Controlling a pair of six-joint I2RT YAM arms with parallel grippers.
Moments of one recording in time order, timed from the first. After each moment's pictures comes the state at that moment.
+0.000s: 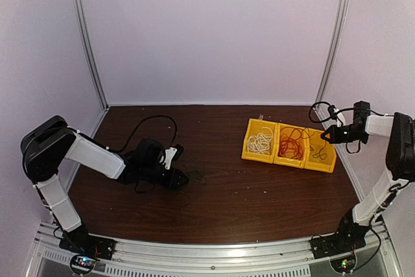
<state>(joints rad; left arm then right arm) -0.73 1.74 0.68 0.30 0.26 -0.33 -0.33 1.59 0.99 -0.35 -0.61 -0.28</state>
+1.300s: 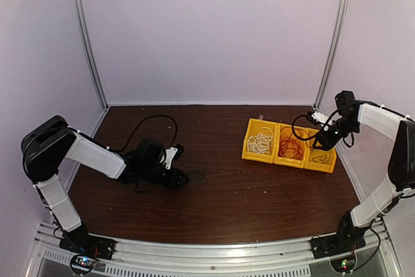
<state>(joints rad) -0.73 1.75 0.69 0.29 0.25 -0.33 -0.09 1.50 1.13 -0.77 -0.28 -0.68</state>
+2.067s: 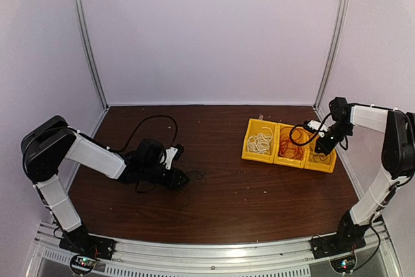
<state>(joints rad) -0.73 1.75 0.69 0.29 0.25 -0.33 -0.09 1.64 1.13 -0.75 -0.17 -0.75</state>
